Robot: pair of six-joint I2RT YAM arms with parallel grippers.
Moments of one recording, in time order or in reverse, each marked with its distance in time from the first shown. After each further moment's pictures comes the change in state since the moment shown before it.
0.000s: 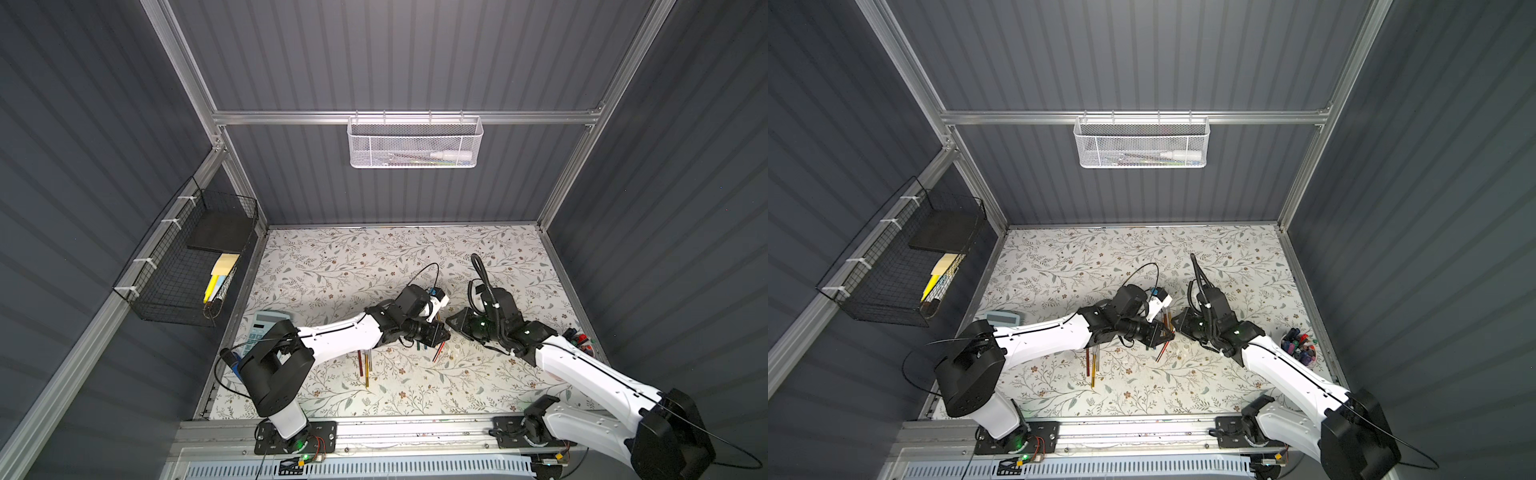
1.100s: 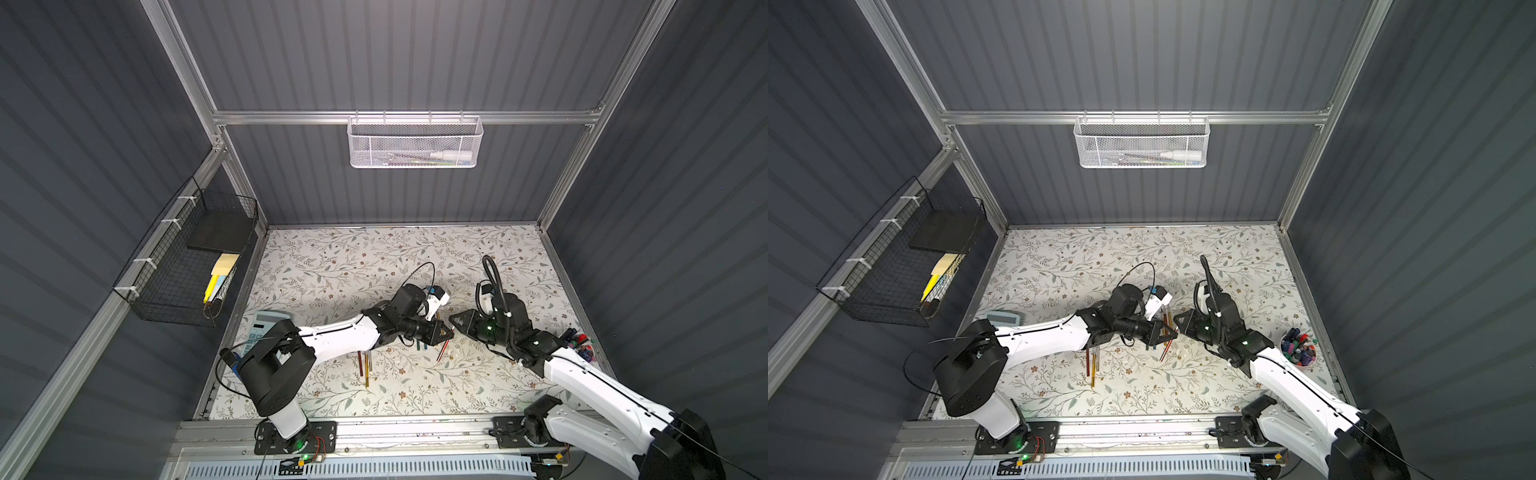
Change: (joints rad) left arm 0.007 0.000 -0.056 0.165 0.106 -0.053; right arm -0.028 -0.119 -0.094 0.119 -0.025 -0.048
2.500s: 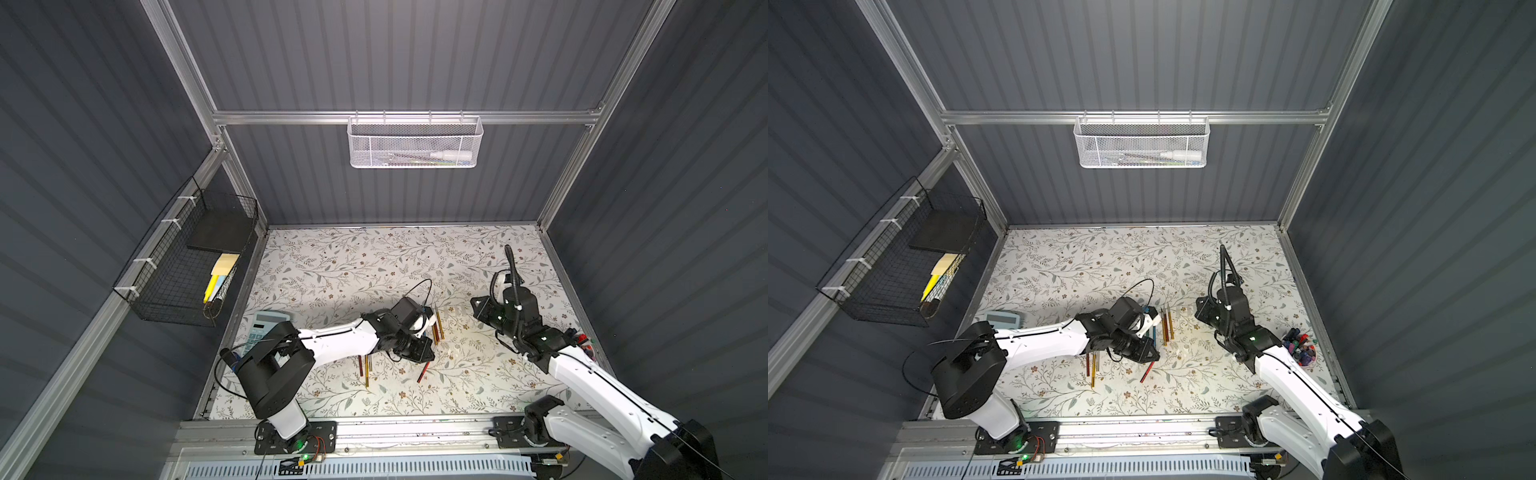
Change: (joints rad) left arm -0.013 -0.024 -0.037 -0.322 -0.089 0.012; right arm -0.093 -0.003 0.053 -0.036 0.249 -0.102
